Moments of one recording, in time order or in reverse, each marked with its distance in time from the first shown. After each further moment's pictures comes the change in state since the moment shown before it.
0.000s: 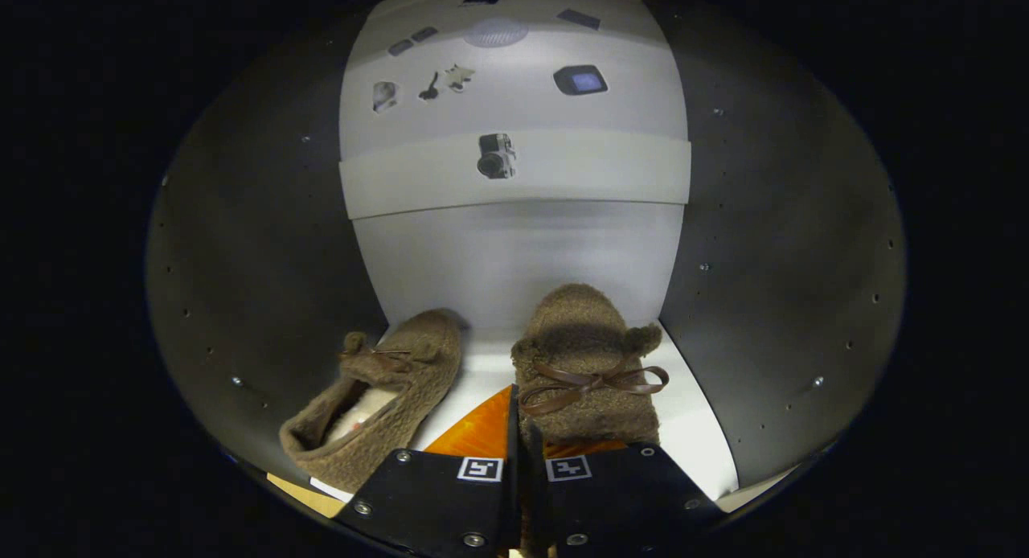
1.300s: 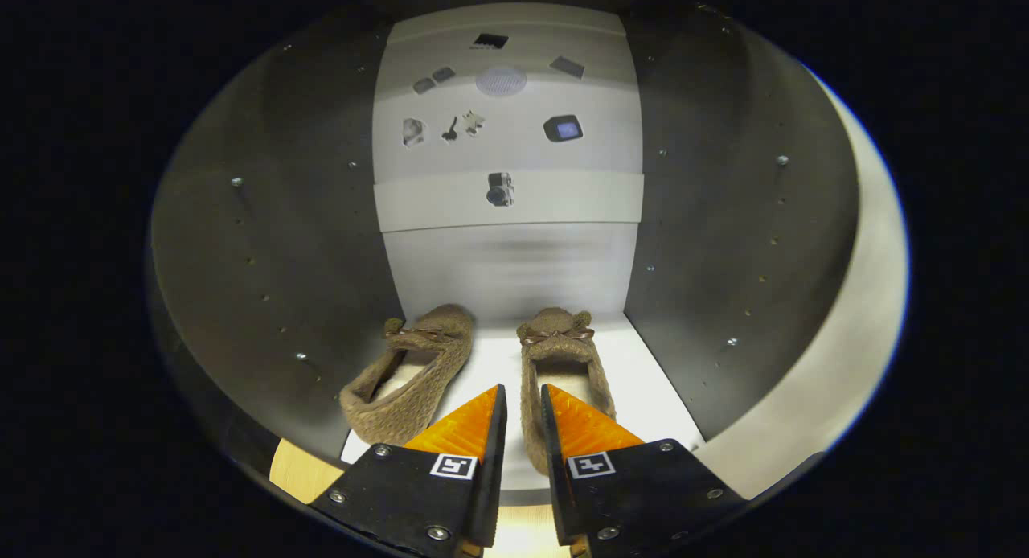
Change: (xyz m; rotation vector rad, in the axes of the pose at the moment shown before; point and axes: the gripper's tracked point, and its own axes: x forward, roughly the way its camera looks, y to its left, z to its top) arm -0.111 0.007 -0.007 0.001 -0.084 -0.066
